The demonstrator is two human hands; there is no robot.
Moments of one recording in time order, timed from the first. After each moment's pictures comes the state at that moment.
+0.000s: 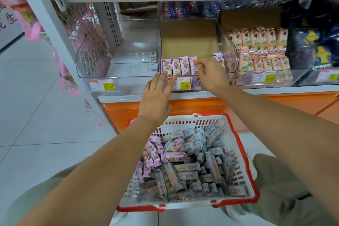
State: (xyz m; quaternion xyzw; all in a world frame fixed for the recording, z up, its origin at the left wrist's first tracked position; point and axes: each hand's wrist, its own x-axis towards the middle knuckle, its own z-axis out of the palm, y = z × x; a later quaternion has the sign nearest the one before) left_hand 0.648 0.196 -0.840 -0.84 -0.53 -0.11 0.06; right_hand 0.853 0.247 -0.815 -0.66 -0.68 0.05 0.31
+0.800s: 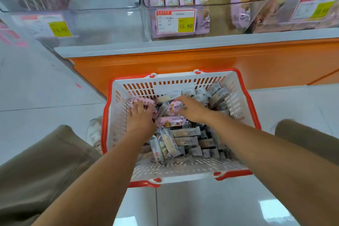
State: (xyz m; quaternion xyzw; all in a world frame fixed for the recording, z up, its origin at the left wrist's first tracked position) left_hand 0.620 0.152 -1.035 -0.73 -0.63 0.19 -0.20; right_hand 0.815 0.166 -1.037 -0.65 -0.59 0.48 0.01
